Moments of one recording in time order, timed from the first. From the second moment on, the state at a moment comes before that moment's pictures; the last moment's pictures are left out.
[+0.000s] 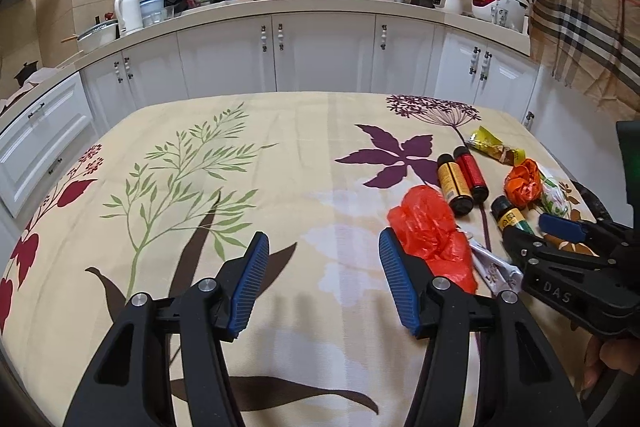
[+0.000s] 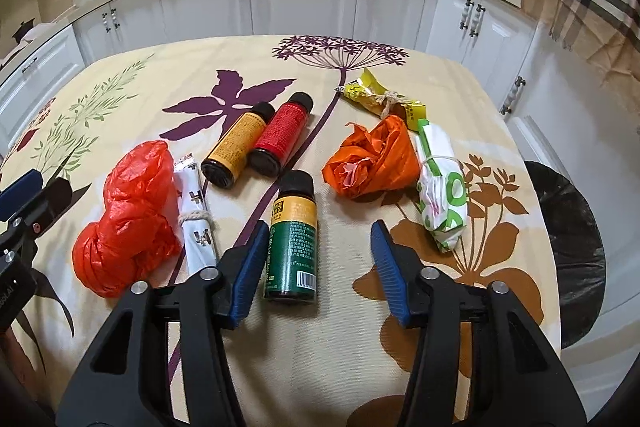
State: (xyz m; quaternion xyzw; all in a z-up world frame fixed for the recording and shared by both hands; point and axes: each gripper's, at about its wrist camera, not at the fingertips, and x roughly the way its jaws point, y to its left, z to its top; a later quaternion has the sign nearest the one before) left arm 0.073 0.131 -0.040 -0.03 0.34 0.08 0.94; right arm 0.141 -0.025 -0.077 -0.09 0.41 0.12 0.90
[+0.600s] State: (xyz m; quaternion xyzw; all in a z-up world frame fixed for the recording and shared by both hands) left arm 0.081 0.088 -0.040 -0.01 0.35 0.04 0.94; right arm 0.121 -0.051 -0.056 -0.08 0.38 0.14 0.91
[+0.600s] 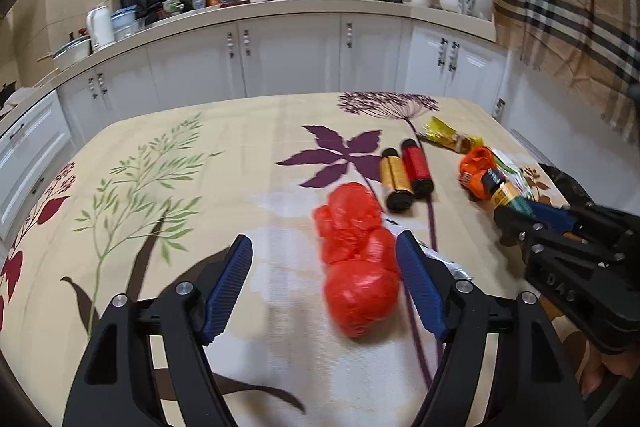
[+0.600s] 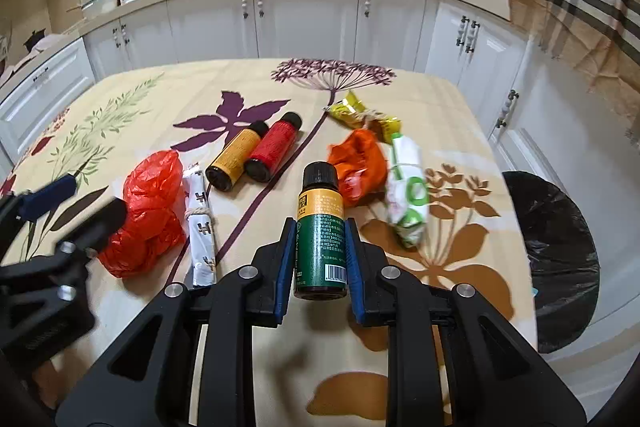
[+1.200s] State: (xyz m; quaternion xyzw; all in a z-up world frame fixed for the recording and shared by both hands) left arm 0.091 0.080 -0.051 -0.01 0.38 0.01 0.93; right arm 0.115 -0.086 -0.052 -0.05 0.36 0.12 0.92
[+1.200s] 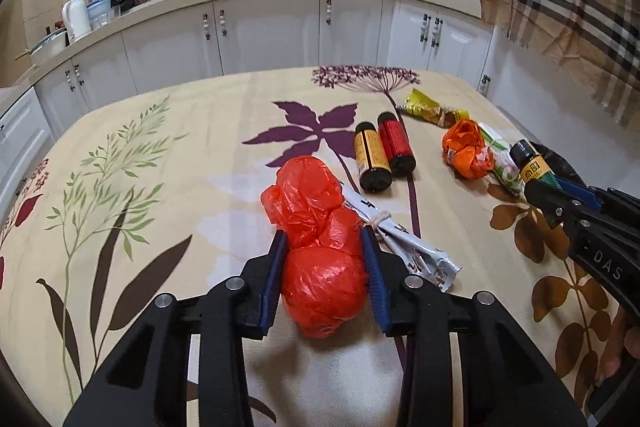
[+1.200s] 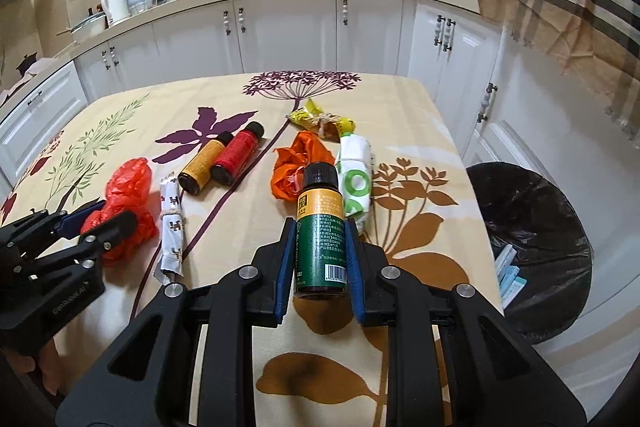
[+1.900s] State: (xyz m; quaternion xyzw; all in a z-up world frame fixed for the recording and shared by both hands) left arm 0.111 -0.012 0.003 0.02 0.28 -0.11 0.95; right arm 0.123 -0.192 -0.019 0.00 0.31 -0.01 0.95
